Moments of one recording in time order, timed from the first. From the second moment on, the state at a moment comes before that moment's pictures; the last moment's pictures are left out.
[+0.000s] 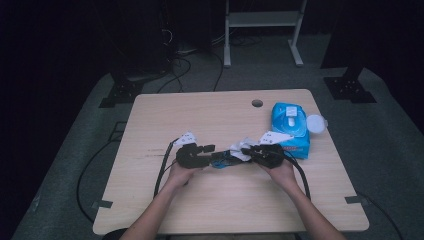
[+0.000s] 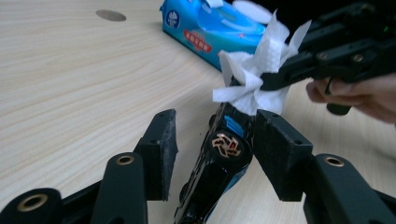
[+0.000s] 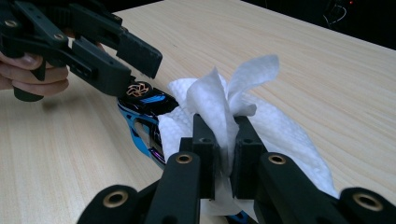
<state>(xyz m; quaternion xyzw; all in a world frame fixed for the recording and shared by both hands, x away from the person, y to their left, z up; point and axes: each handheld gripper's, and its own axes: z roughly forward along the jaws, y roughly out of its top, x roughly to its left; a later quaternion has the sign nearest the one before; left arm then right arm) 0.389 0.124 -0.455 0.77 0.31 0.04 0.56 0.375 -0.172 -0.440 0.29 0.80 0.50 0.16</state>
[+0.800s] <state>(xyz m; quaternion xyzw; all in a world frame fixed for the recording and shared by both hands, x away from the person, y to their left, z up) 0.375 0.111 -0.461 0.81 0.28 0.05 0.52 0.353 -0.180 -0.441 0.27 0.82 0.49 0.14</state>
